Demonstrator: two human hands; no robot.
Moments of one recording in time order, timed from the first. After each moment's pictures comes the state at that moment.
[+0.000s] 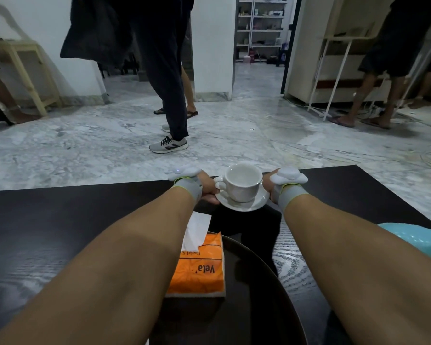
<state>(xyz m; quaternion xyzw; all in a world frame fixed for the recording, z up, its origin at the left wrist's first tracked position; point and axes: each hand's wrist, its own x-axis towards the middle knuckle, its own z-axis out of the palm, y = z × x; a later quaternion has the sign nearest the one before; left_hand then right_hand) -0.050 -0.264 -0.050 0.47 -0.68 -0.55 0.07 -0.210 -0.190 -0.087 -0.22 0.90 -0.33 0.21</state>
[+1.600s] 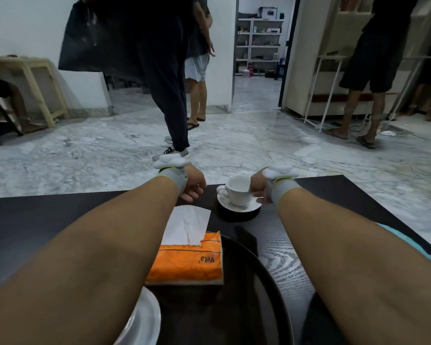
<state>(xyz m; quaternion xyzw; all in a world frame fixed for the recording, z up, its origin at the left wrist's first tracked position) -0.010 -0.283 -0.002 0.50 -0.75 -0.44 -0.04 -0.157 -0.161 -0.017 -0.23 0.87 -0.30 0.30</state>
